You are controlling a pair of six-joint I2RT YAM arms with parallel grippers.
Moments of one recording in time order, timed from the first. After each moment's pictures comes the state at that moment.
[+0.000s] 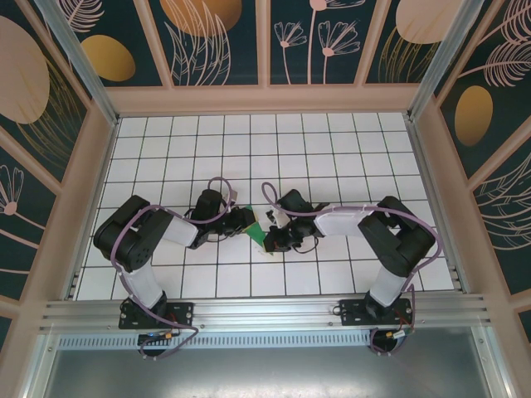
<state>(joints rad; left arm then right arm) -0.53 1.78 0.52 0.62 0.57 -1.05 0.78 1.72 0.80 -0.20 -0.61 0.59</state>
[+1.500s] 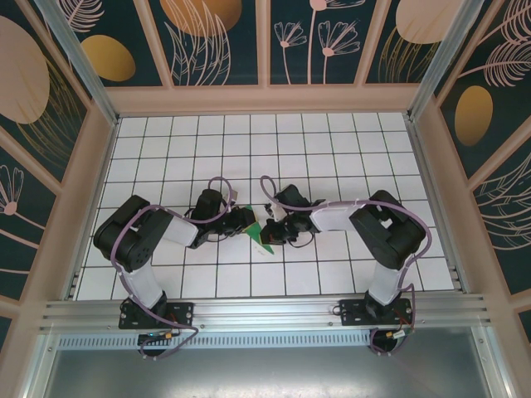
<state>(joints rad) -0.53 1.78 0.53 0.62 0.58 -1.05 0.76 1.80 0.84 -0.11 -0.59 0.64</state>
